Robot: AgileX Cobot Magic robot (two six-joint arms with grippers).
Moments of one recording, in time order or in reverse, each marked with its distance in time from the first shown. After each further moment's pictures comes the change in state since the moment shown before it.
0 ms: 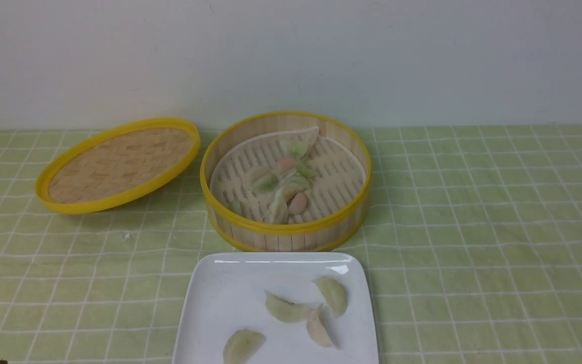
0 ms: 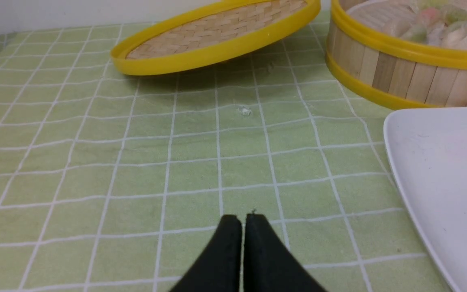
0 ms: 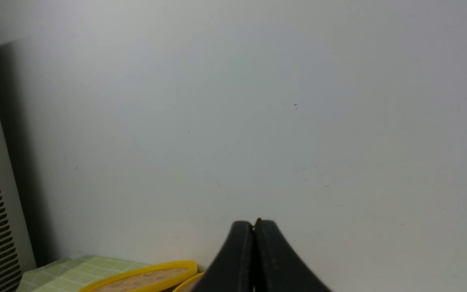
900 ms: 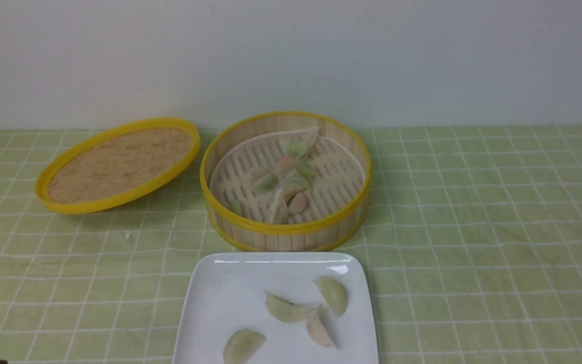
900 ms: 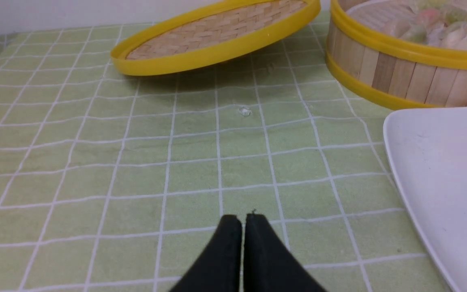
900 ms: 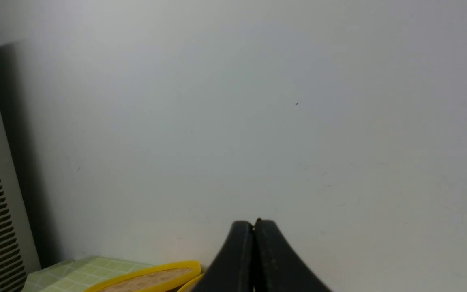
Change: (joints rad) right arm 0.000 0.000 0.003 0.021 -0.008 -0.001; left arm 0.000 0.000 0.000 0.000 -0.001 0.005
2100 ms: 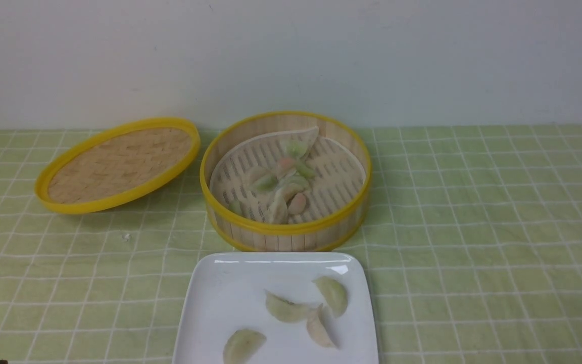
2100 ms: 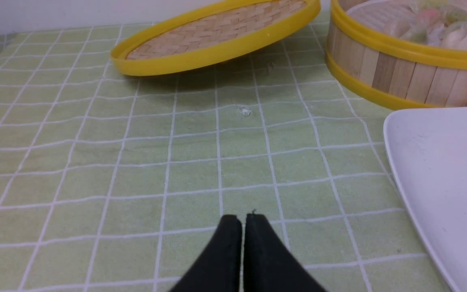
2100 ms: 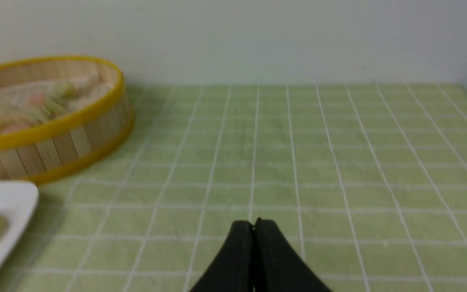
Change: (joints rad) right arm -0.510 0.001 0.603 0.236 -0.133 -0.311; left arm 0.000 0.000 0.000 0.000 0.000 0.001
